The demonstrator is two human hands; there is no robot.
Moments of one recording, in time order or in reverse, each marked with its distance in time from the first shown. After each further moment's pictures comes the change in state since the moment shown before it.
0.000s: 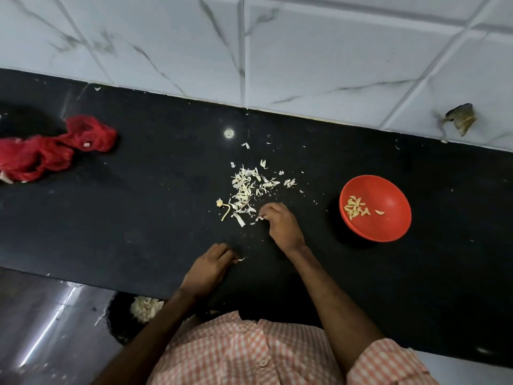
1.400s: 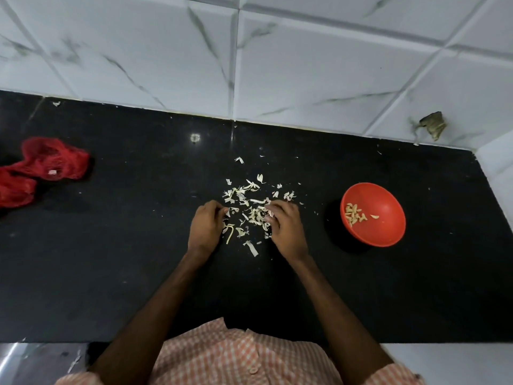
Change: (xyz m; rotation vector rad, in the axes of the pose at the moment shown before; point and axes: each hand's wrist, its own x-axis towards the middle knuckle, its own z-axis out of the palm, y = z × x) left_hand 0.125 -0.075 -0.035 -0.397 0.131 -0.476; right_hand 0.029 -0.028 -0.004 -0.030 0.158 0.264
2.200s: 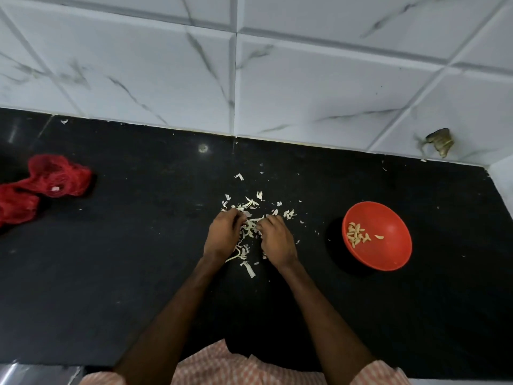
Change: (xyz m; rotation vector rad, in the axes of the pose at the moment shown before) left_hand 0.031 0.028 0.034 -0.020 -0.010 0.079; right_hand 0.032 -0.002 0.017 -0.196 -0.131 -0.047
